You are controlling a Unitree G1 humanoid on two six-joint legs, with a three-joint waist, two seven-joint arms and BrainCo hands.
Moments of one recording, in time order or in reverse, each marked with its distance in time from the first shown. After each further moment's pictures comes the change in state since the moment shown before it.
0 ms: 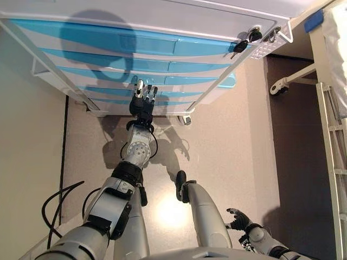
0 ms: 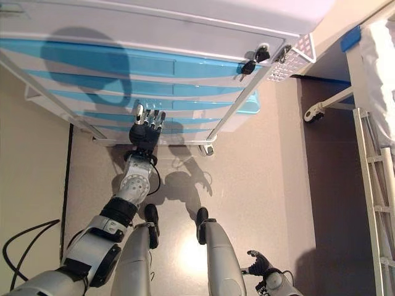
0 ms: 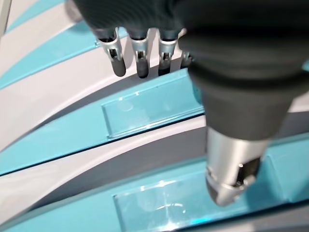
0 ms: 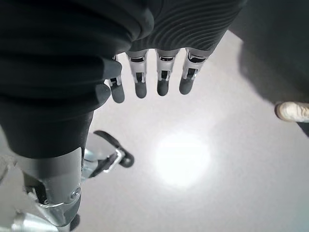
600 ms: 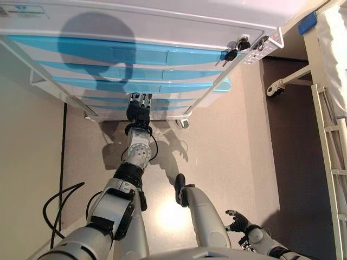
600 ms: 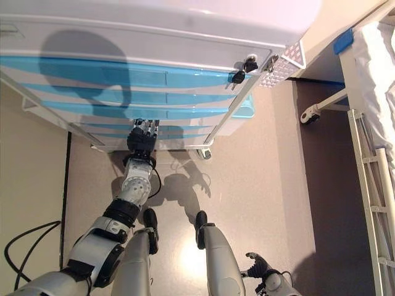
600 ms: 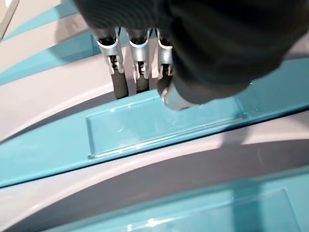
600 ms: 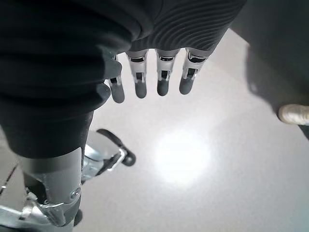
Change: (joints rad) left arm 0.006 -0.023 0.054 0.056 -0.034 -0.018 0.098; right arm -0.001 0.001 0.023 0.007 -0.012 0.000 0.001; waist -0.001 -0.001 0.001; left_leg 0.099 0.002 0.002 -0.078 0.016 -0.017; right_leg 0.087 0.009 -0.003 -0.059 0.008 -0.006
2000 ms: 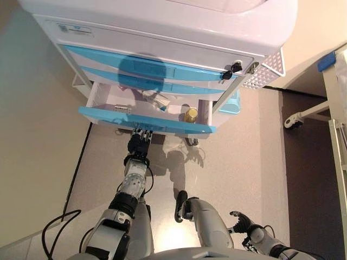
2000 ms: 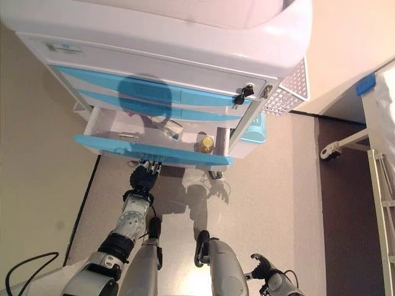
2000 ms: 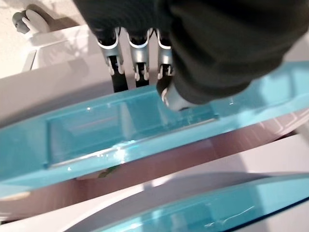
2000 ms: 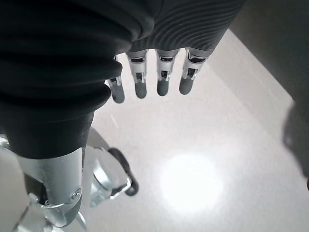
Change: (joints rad) left arm 0.341 0.000 0.016 -0.054 0.084 0.143 -0.063; right arm -0.033 -0.004 -0.030 0.075 -0.088 0.022 -0.040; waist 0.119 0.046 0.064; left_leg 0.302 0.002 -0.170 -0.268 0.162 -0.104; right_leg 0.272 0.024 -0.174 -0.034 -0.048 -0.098
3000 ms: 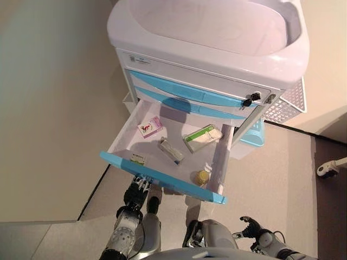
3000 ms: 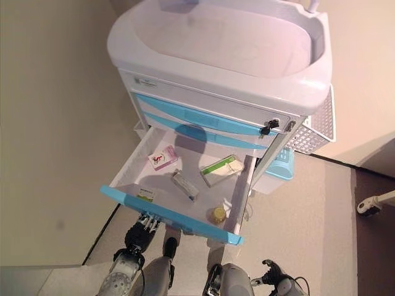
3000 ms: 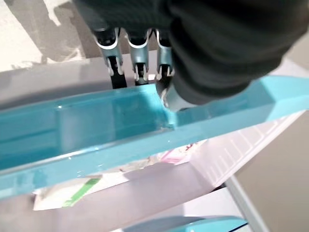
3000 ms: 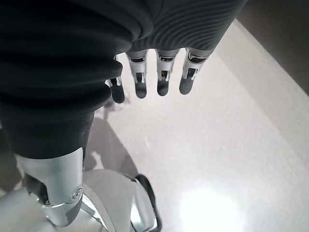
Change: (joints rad) left arm 0.466 -0.001 0.036 -0.129 0.080 0.152 -0.076; right arm 0.034 -0.025 -0.095 -0.001 -0.088 0.023 0.007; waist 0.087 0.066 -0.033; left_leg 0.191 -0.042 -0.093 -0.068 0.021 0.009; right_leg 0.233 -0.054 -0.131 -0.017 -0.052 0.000
